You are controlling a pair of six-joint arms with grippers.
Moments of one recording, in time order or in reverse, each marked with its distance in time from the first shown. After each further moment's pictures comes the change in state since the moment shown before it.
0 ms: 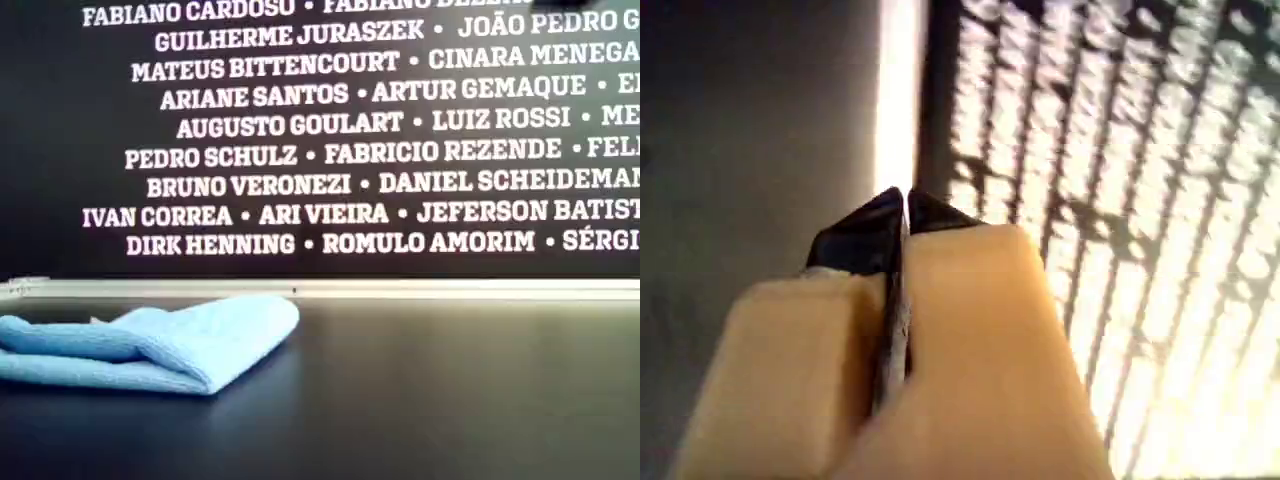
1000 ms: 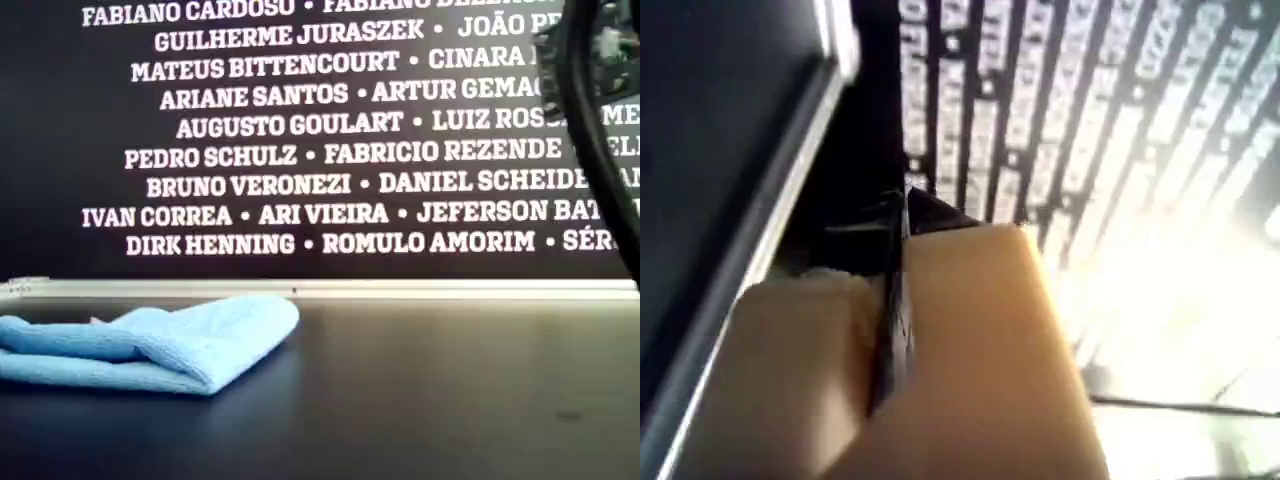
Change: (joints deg) left arm 4.9 0.7 -0.1 0.0 -0.4 0.0; right arm -13.7 0.4 35.9 -42.6 10.7 -1.3
